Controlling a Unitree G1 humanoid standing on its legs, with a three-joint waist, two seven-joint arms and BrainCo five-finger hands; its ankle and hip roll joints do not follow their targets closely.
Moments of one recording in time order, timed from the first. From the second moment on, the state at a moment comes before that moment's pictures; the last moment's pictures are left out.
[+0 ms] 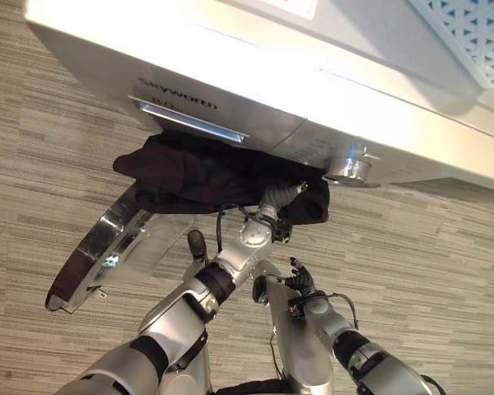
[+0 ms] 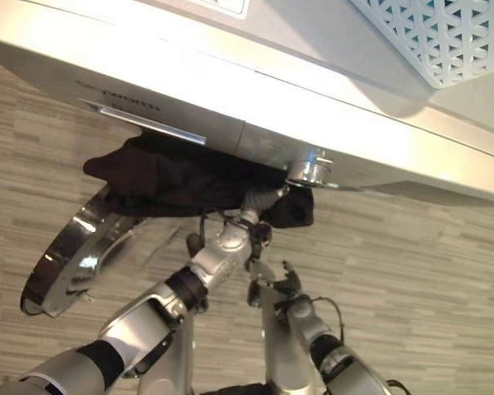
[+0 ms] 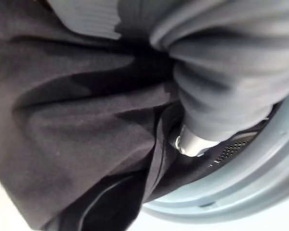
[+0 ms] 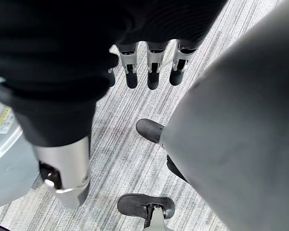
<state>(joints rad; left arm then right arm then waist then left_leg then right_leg) -0.75 0.00 -0.68 0.68 -0.58 -0.22 0.28 -0.39 -0.12 0.51 1.01 0.31 -0.11 -0.29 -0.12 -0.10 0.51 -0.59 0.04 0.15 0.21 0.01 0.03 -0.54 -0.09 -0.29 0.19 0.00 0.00</state>
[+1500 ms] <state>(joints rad) -0.19 0.42 -0.10 -0.45 -0.62 -0.27 0.09 -0.17 -0.24 0.29 1.32 0.15 -0.02 -0.11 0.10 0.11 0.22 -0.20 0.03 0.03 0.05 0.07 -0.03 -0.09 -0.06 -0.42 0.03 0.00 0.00</state>
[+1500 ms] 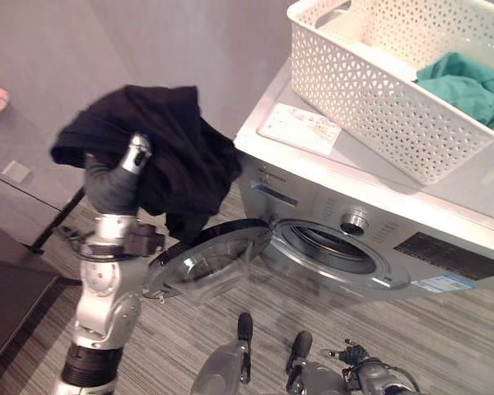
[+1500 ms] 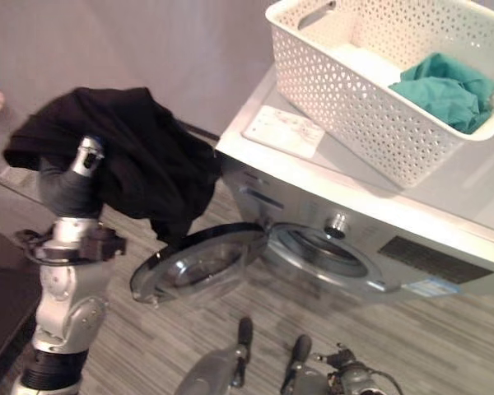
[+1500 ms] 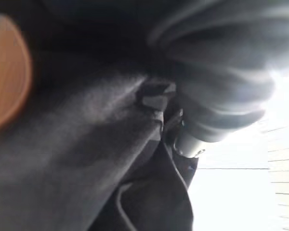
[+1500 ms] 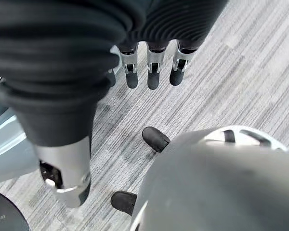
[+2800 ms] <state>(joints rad) -0.59 0.09 -0.70 0.54 -0.70 -0.12 0.20 -0.49 -0.14 0.53 1.16 0.22 -0.04 -0.26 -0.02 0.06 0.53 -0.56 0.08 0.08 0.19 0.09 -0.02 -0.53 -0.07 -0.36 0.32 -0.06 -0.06</state>
